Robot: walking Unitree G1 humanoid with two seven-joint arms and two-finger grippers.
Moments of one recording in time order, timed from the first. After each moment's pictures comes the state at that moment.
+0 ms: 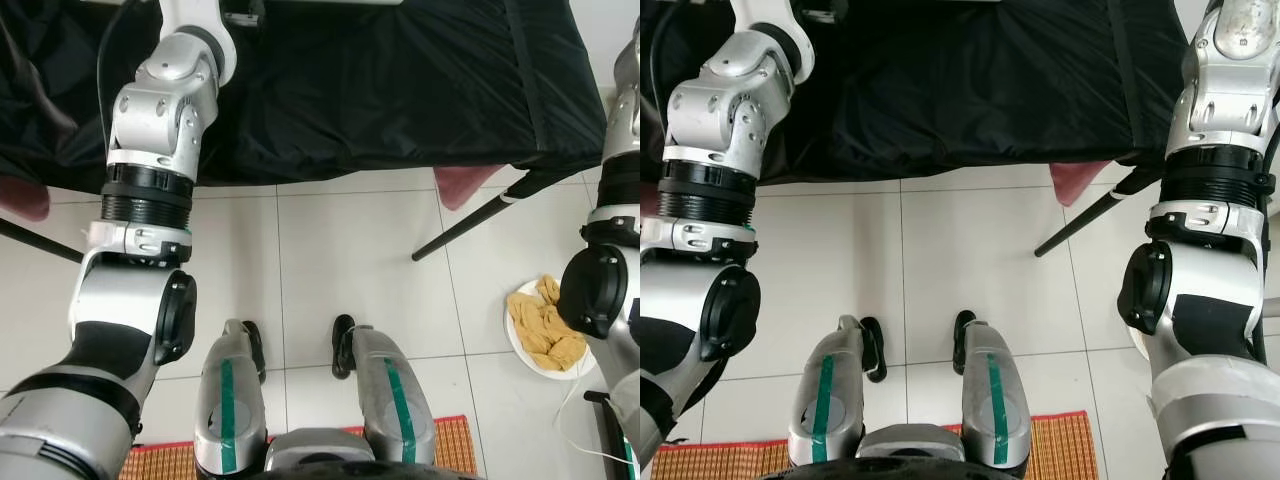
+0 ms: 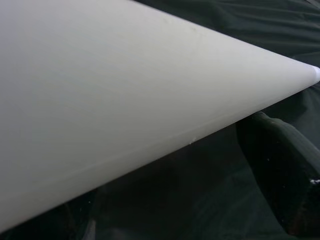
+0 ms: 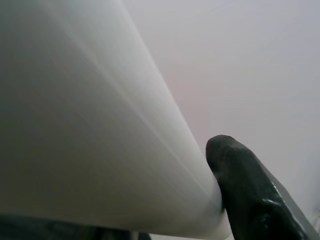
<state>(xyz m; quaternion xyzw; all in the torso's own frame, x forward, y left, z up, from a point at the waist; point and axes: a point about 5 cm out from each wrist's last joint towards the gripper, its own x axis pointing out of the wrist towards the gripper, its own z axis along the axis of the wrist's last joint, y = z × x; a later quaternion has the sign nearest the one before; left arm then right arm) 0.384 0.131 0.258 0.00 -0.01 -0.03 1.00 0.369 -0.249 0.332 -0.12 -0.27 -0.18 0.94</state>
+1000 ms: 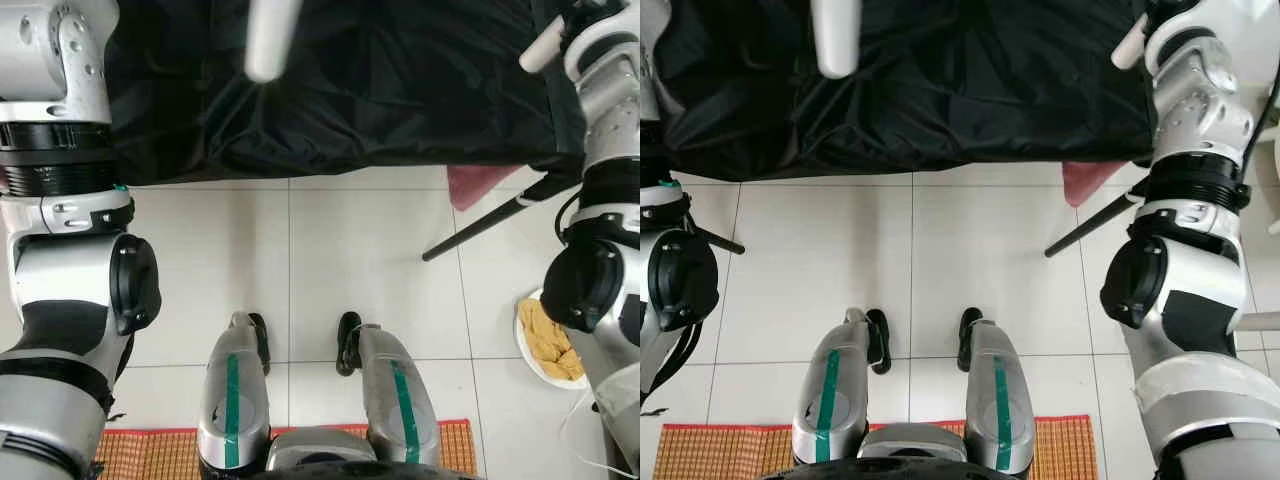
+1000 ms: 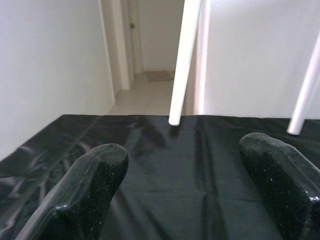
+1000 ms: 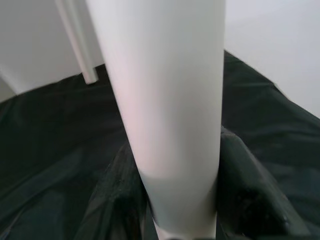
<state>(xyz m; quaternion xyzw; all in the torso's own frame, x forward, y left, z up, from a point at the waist) 0.359 0.180 0.349 -0.01 -0.16 0.04 0.99 0.390 -0.248 0.274 0.11 -0.09 -0.06 0.99</state>
